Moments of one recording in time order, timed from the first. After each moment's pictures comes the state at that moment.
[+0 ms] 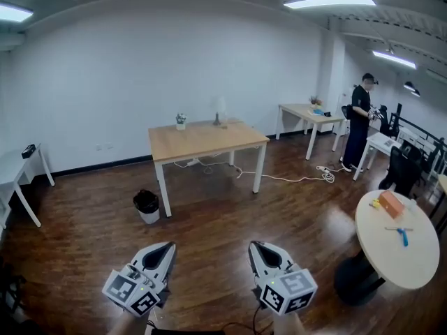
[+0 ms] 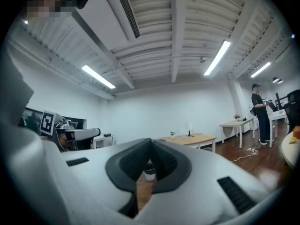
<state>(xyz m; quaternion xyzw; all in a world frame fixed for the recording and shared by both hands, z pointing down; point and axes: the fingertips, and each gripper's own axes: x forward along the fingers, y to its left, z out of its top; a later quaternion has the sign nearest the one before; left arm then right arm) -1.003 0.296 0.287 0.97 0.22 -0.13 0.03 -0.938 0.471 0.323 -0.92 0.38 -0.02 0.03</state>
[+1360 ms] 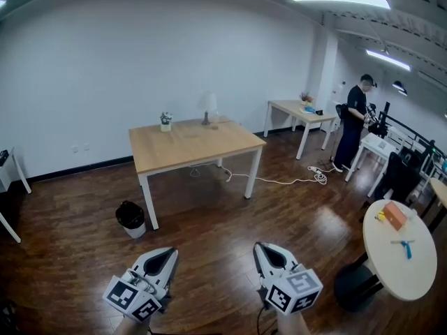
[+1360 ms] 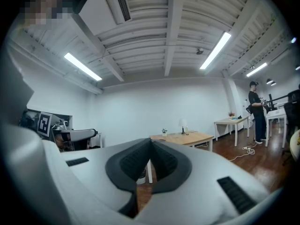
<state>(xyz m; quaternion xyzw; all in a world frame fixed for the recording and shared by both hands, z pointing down) -0.793 0.178 0.293 0.95 0.27 -0.11 0.07 -0.732 0.363 0.325 -0.94 0.33 -0.05 0.03</state>
